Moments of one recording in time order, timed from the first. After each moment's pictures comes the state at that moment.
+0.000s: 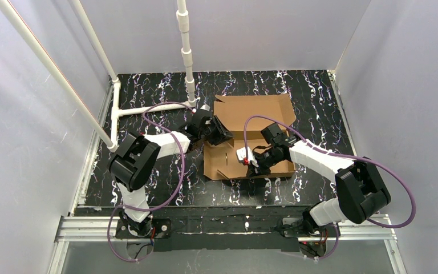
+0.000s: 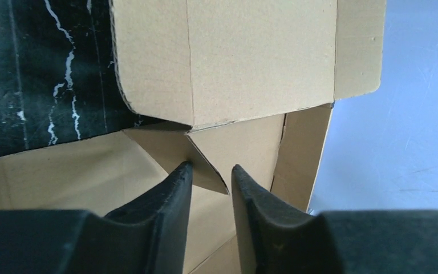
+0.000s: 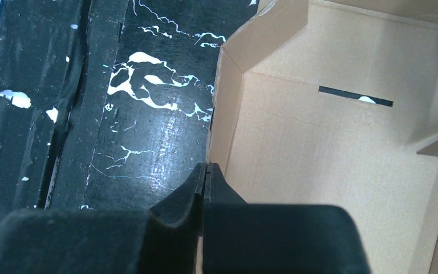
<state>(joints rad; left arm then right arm) -0.61 1.83 1.00 0.21 0.19 -1.08 0.58 1.41 0.81 -0.63 -0.82 -1.14</state>
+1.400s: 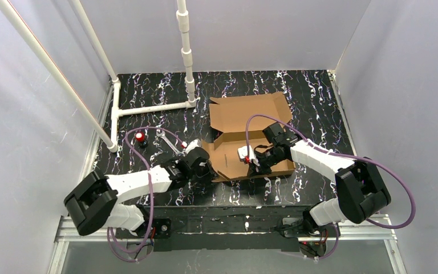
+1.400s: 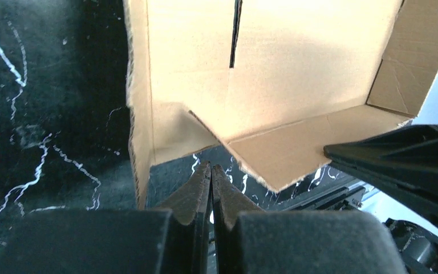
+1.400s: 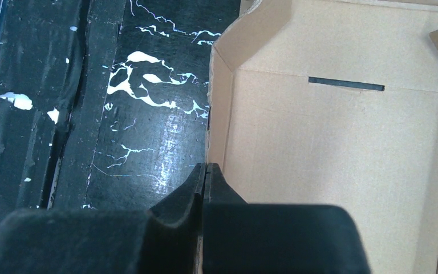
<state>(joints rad) -0.91 1.27 0.58 -0.13 -0.09 -1.16 0.55 1.41 0.80 -0.63 -0.84 -1.13</state>
